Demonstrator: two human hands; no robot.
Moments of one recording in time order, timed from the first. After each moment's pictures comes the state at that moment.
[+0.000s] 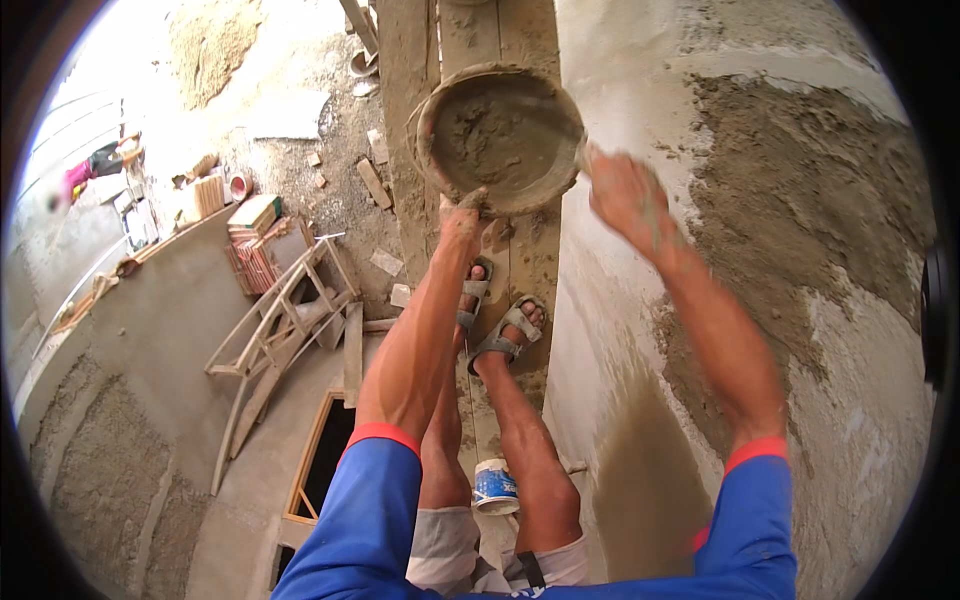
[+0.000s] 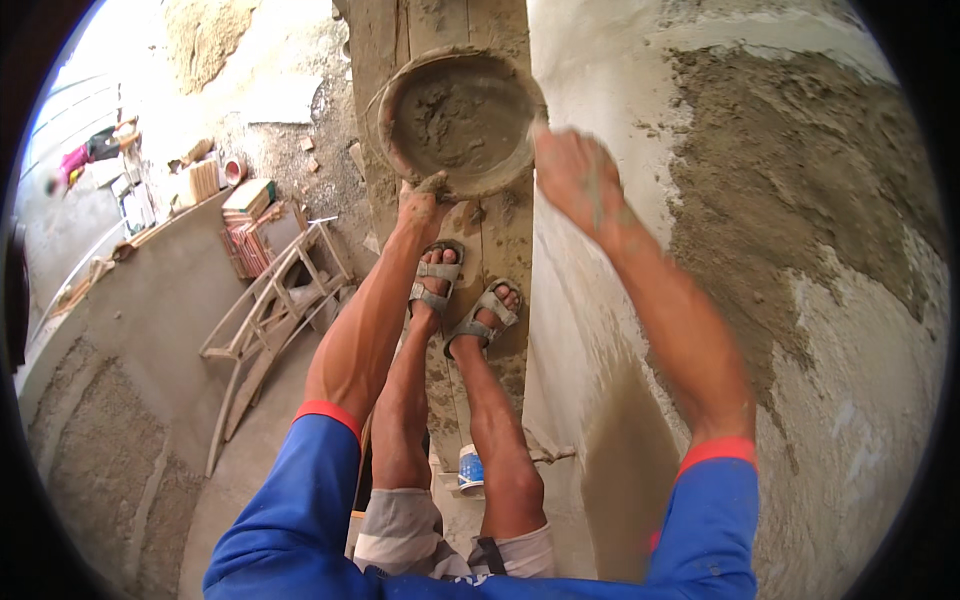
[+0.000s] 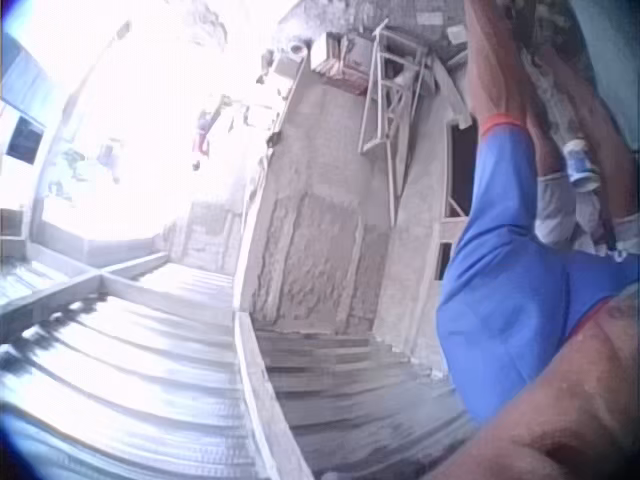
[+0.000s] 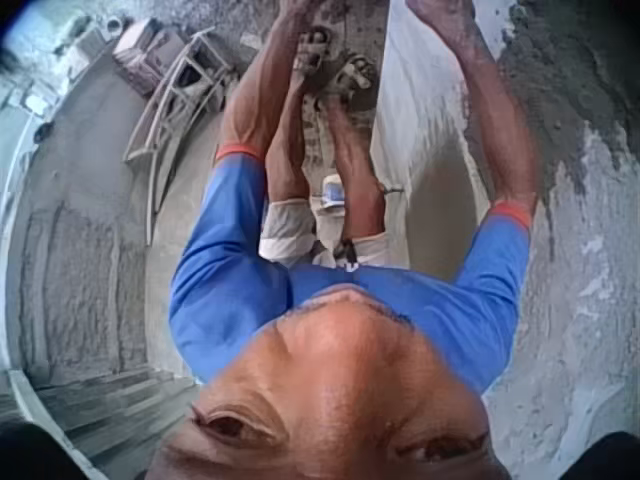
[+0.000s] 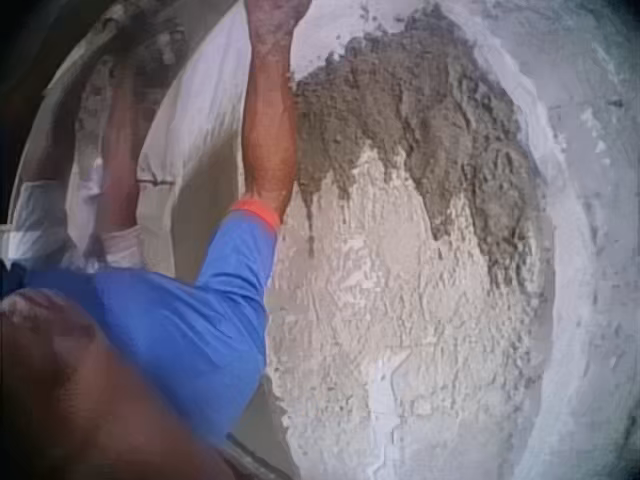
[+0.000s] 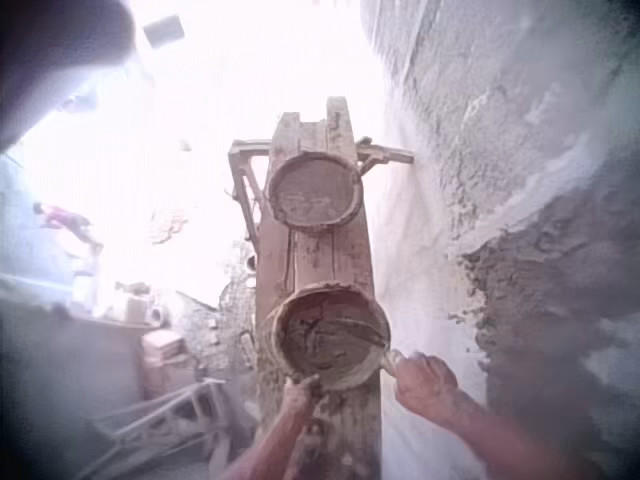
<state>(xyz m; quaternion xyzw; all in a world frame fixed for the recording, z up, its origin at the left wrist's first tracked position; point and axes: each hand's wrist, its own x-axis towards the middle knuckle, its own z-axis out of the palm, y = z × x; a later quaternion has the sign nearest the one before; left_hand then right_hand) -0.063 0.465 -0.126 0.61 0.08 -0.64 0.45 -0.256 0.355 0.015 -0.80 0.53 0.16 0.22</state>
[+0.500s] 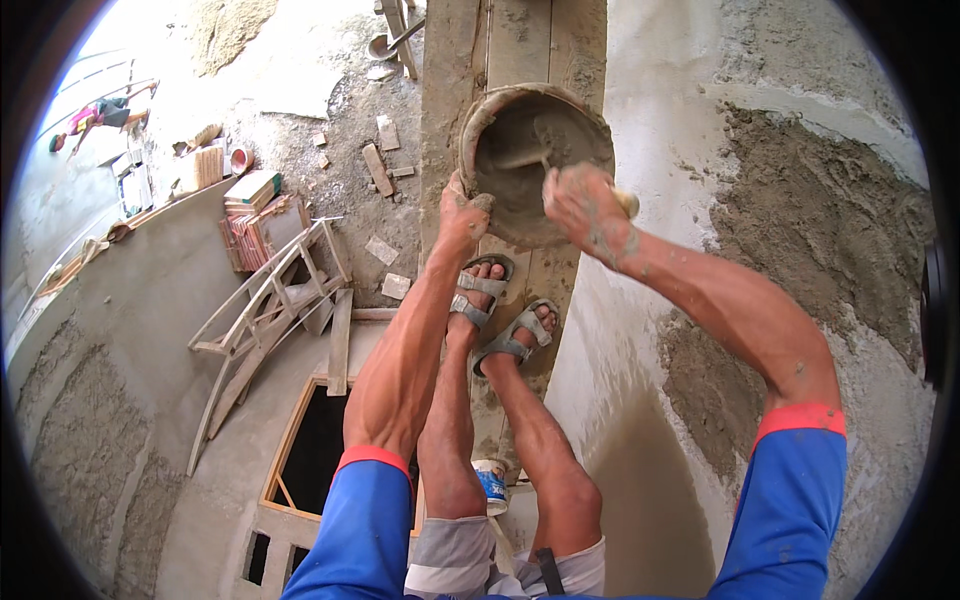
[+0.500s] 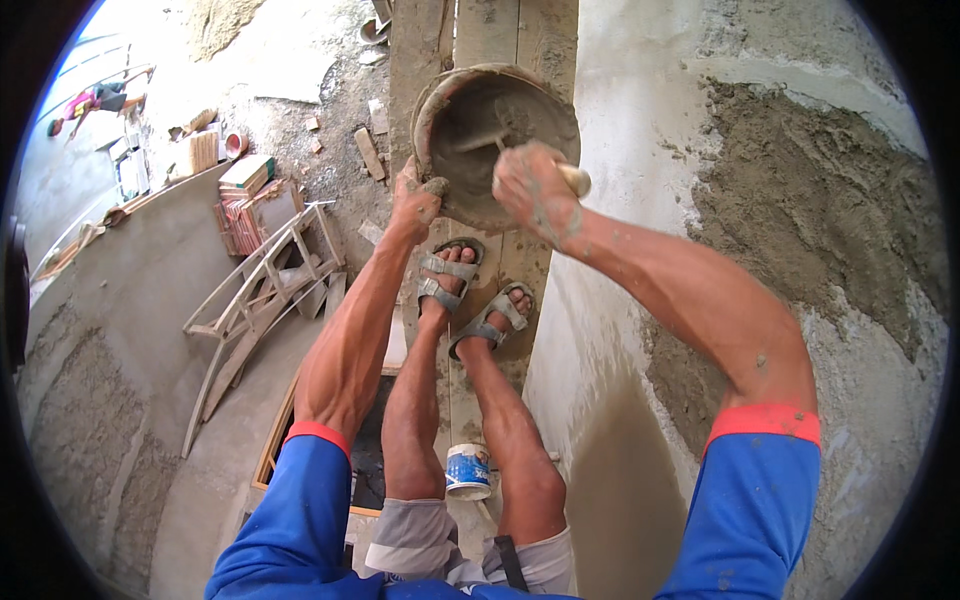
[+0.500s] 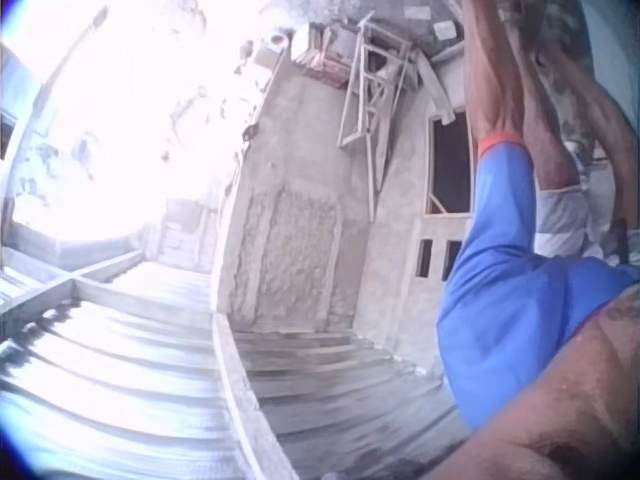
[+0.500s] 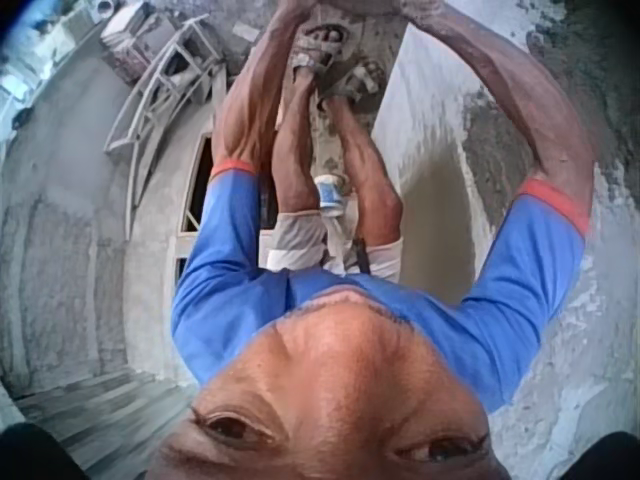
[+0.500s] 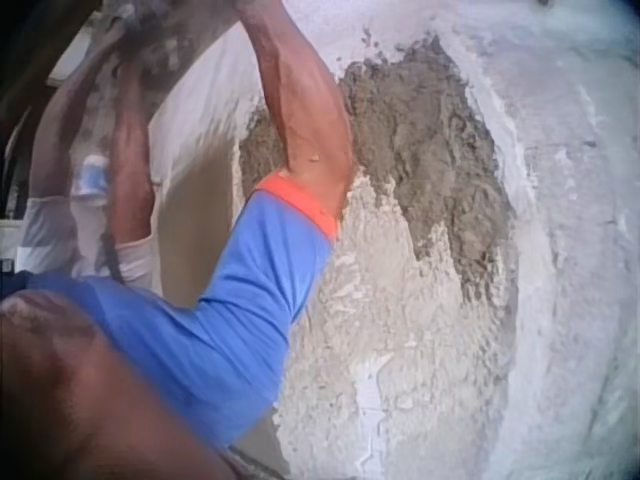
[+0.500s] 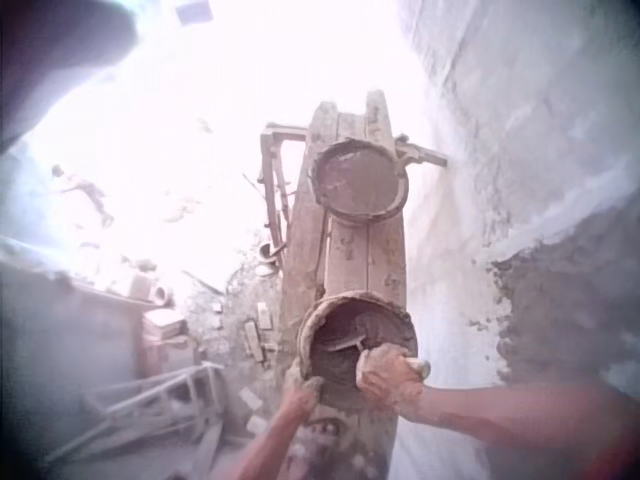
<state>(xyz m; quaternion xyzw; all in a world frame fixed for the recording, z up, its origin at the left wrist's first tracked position) 0.001 0.483 -0.139 0.61 -0.11 -0.62 0.47 -0.167 0.390 -0.027 -0.93 0.20 0.28 -0.09</state>
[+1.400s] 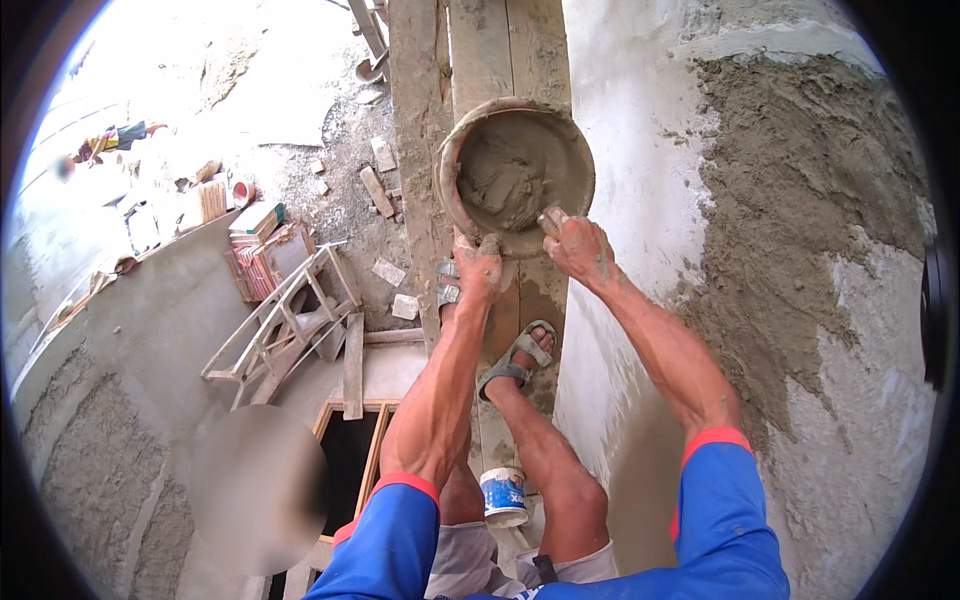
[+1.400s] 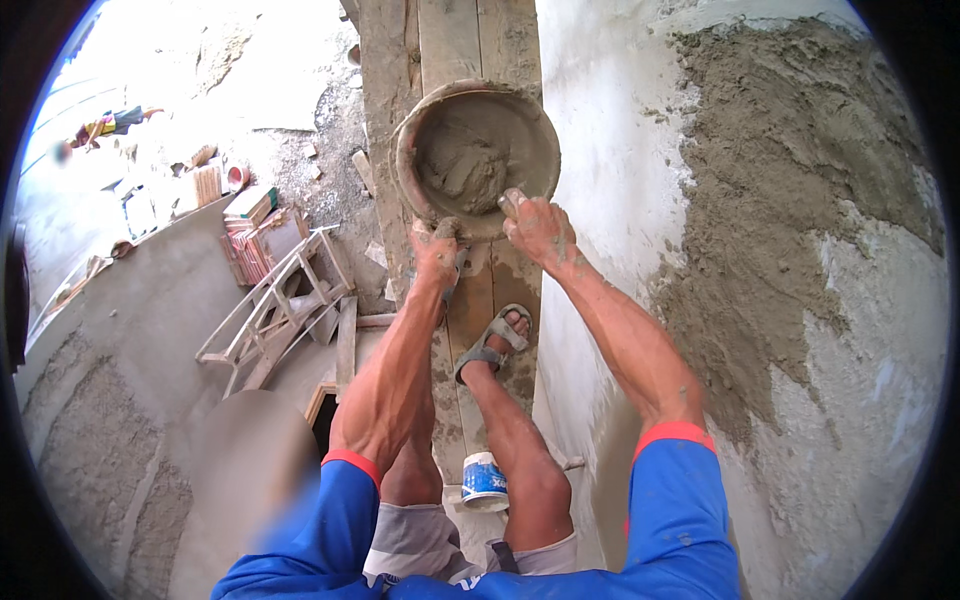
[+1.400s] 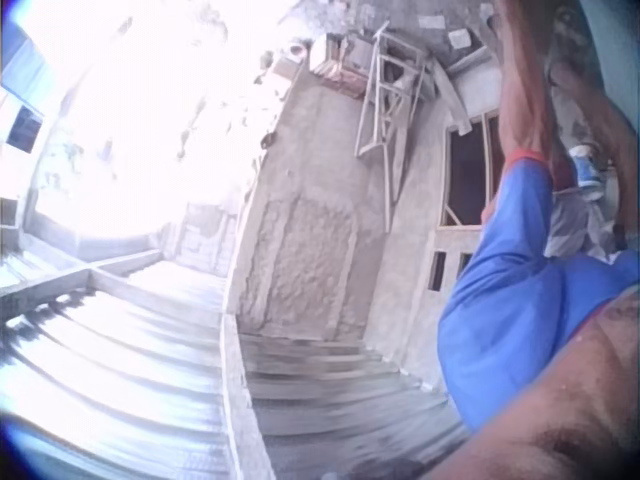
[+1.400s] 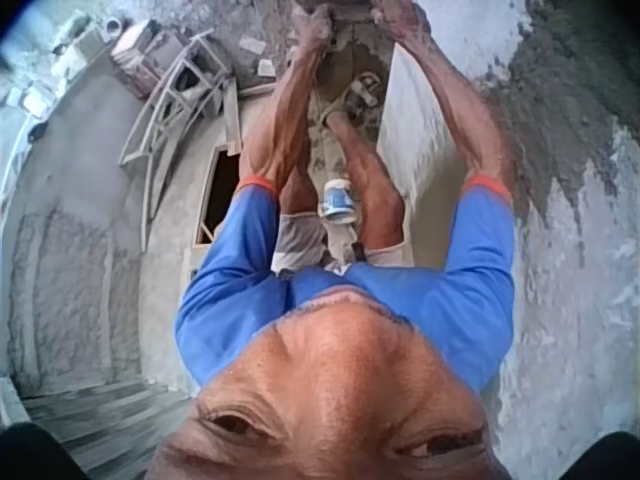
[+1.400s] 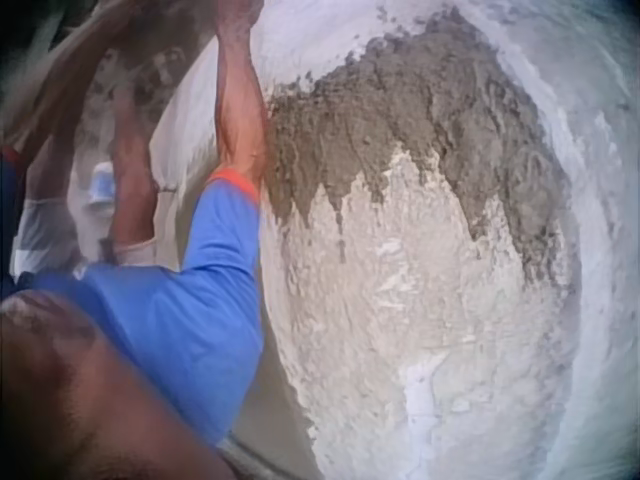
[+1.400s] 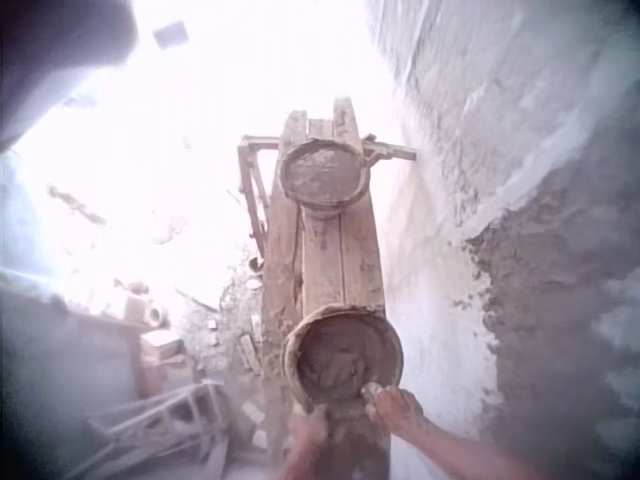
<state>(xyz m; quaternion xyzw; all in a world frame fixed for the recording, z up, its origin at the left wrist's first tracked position) -0.082 0.601 -0.154 0.69 -0.09 -0.55 0.46 -0.245 0.518 -0.081 -0.73 0.57 0.08 0.36</state>
